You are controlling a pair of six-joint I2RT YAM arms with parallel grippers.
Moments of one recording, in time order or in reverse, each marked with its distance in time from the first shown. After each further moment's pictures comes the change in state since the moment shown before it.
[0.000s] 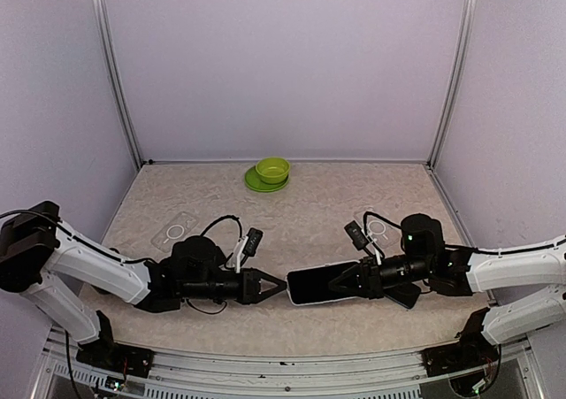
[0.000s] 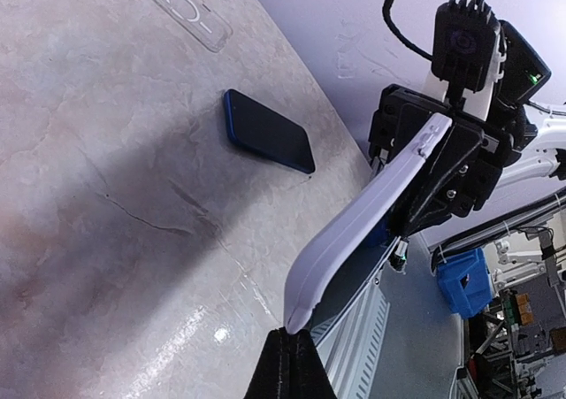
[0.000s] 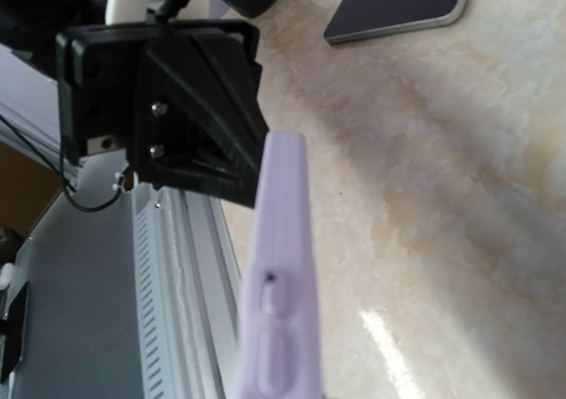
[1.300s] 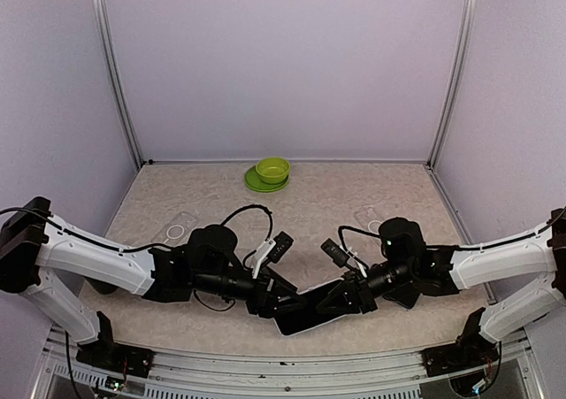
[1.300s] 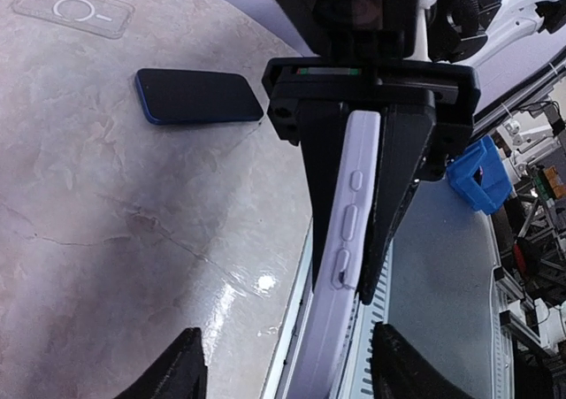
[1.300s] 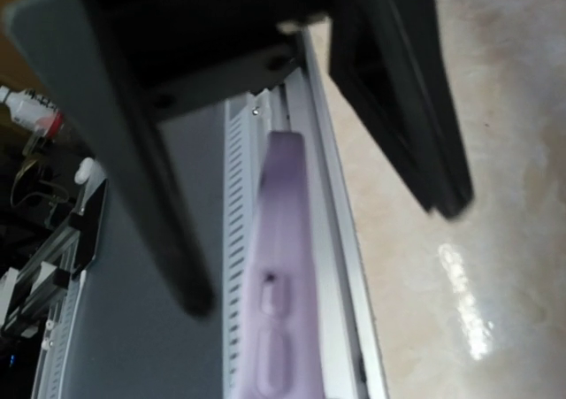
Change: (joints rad) left arm -0.058 -0.014 0.186 -0.293 0.145 0.319; right arm 0.092 0.147 0.074 0.005 -0.188 -0.046
